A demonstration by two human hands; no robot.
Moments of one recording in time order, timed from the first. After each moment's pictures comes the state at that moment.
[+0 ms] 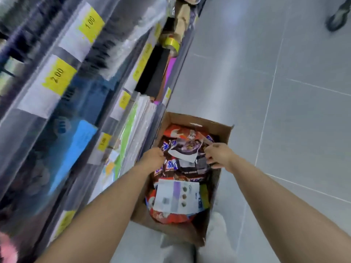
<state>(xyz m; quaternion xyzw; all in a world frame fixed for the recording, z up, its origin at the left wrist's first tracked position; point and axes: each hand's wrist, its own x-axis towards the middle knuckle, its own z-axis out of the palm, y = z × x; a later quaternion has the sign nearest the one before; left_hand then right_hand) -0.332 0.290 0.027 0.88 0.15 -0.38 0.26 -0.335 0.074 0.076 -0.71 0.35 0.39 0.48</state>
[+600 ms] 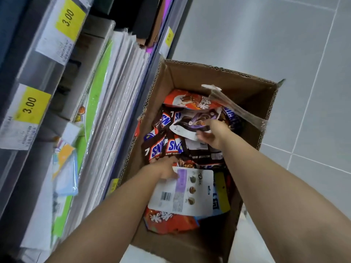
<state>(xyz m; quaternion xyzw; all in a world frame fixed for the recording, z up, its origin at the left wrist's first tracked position) -0.382 0.286 -0.180 0.80 -0.02 -0.59 0.08 -0.311 0.110 -0.145 -0.49 0.50 0.33 0.63</state>
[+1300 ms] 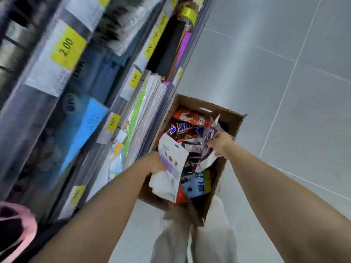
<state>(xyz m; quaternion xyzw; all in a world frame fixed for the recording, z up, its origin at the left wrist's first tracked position) -0.371 0.318 0.028 0.81 0.10 -0.55 0.16 -0.323 0.096 0.046 -0.78 0.30 0.42 0.35</state>
